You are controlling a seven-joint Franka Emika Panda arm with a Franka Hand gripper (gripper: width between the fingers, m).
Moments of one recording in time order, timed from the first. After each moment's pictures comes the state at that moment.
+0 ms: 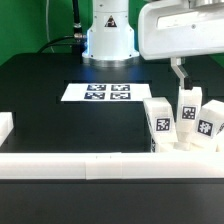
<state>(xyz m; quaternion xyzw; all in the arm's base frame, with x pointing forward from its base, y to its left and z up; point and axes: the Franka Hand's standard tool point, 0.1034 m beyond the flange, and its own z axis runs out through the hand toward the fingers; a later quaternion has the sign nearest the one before) 0.652 0.114 0.119 -0.98 0.18 -0.08 0.06</state>
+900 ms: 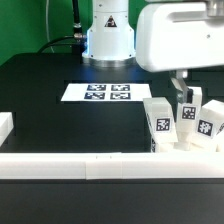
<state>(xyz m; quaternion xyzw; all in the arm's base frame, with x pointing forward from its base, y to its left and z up) 0.664 0.108 0.108 -0.98 -0.21 -0.05 0.00</state>
